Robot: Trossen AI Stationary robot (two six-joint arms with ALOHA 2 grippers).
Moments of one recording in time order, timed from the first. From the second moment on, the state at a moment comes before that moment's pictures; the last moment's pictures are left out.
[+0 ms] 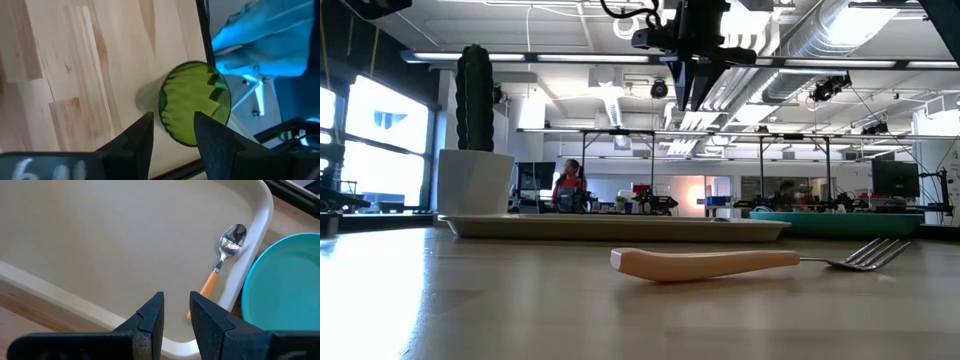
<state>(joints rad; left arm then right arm) -0.54 1.01 1.06 -1.10 0.20 -0.44 -0.09 1.96 1.97 -1.37 0.35 0.96</state>
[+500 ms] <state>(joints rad) -0.58 1.18 1.06 -1.10 0.14 -0.47 -0.09 1.96 1.97 -1.37 0.35 0.91</state>
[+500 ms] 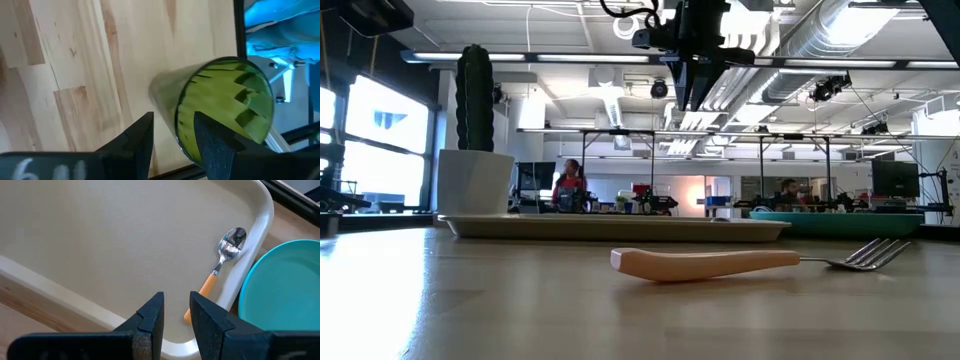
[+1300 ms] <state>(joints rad) -0.60 1.26 1.06 -1.10 0.07 -0.50 -0.09 1.96 1.97 -1.37 0.35 0.91</state>
